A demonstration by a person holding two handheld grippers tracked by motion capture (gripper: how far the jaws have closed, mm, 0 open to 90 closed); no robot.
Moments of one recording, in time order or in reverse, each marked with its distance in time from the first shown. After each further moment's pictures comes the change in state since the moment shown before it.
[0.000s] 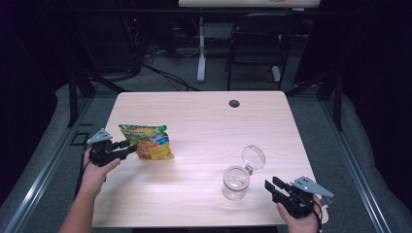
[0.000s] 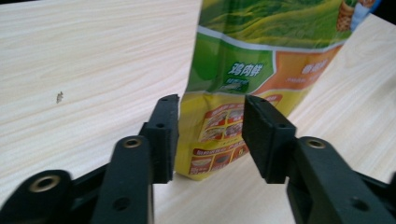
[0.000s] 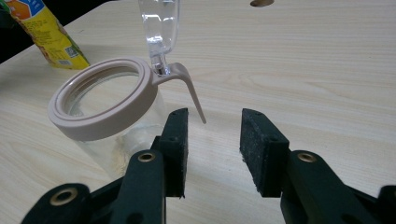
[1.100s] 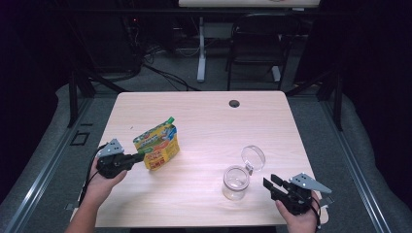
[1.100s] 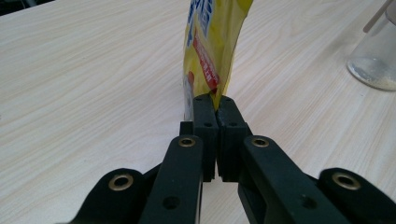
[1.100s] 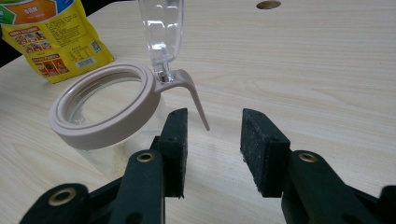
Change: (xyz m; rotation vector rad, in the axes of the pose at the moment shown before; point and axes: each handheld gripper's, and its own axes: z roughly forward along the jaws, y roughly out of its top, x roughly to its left) left arm -0.053 0.000 -0.006 0.040 -0.066 0.173; right arm -0.002 0.005 0.006 0.000 0.022 -0.006
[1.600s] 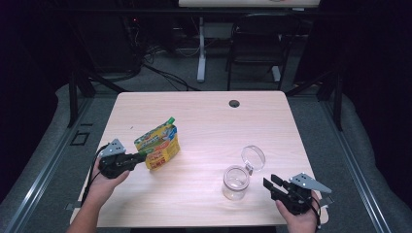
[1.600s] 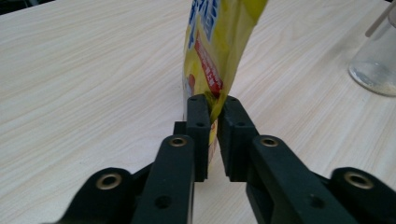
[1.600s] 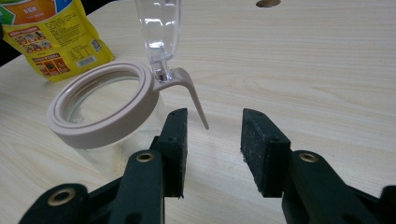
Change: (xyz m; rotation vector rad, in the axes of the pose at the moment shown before) left arm -0.002 0.000 0.007 -0.010 0.016 -0.034; right arm -0.001 0.000 0.000 0.008 -0.001 0.003
